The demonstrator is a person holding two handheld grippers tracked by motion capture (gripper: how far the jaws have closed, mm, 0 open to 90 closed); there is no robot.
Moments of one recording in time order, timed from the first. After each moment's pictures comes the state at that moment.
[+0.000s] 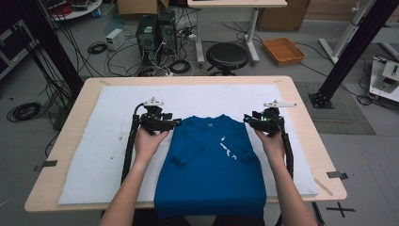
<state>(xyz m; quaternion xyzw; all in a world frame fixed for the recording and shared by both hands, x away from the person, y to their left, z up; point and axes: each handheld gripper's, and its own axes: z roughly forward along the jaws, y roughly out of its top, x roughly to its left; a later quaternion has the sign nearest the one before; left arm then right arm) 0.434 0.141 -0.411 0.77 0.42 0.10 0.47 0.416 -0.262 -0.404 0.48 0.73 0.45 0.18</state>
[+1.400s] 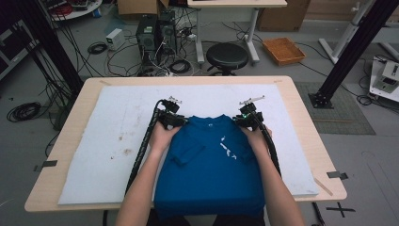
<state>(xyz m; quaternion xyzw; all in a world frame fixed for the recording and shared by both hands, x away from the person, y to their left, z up) 0.474 0.102 -0.439 0.82 0.43 0.11 0.37 0.468 -0.215 -0.439 0.48 0.80 0.32 0.16</state>
